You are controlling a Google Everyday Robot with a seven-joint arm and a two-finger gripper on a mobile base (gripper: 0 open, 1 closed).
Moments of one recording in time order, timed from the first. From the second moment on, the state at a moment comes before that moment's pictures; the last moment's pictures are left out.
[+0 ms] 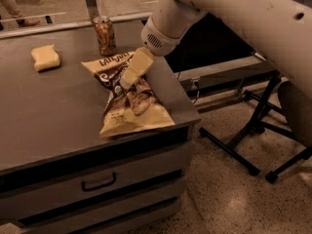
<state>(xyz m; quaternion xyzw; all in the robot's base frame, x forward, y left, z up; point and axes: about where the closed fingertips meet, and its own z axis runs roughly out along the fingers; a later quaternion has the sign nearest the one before) 0.618 0.027 0.909 -0.51 0.82 0.10 0.25</state>
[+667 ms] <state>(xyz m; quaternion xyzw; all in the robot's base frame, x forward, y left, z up) 0.615 0.032 0.900 -0.49 0.83 0.13 0.25</state>
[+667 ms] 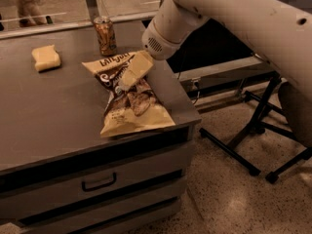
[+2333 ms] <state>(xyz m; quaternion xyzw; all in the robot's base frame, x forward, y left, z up) 0.597 0.050 0.859 -0.43 0.86 0.14 0.22</state>
